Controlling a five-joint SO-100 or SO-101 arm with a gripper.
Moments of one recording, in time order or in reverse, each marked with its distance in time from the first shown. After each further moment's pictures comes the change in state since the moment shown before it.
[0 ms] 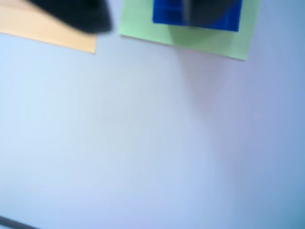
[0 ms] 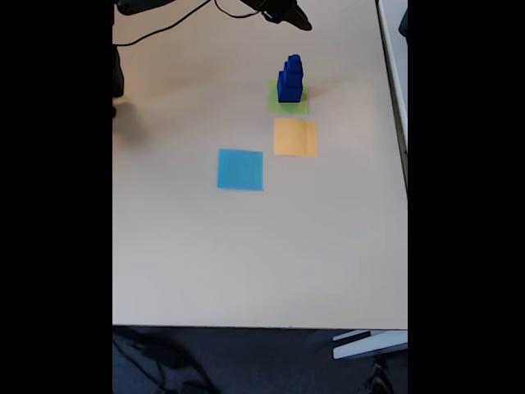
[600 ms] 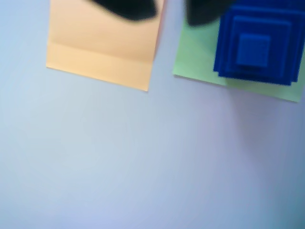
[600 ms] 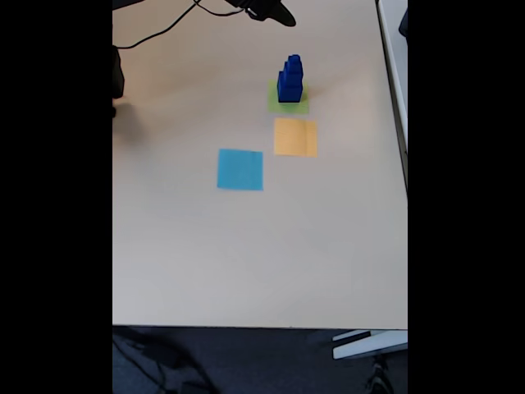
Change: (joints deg) arm 4.2 7.4 5.8 3.7 -1.3
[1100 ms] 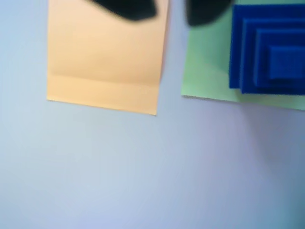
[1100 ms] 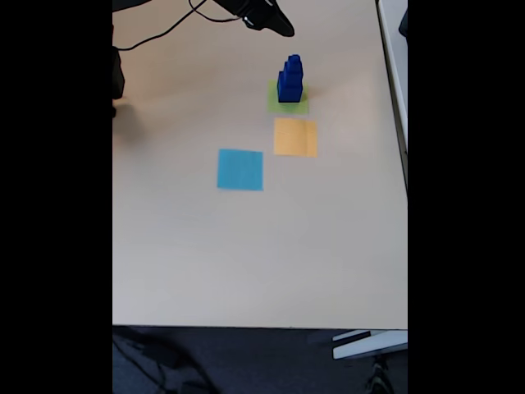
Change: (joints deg) arm 2.2 -0.6 0.0 0.6 4.0
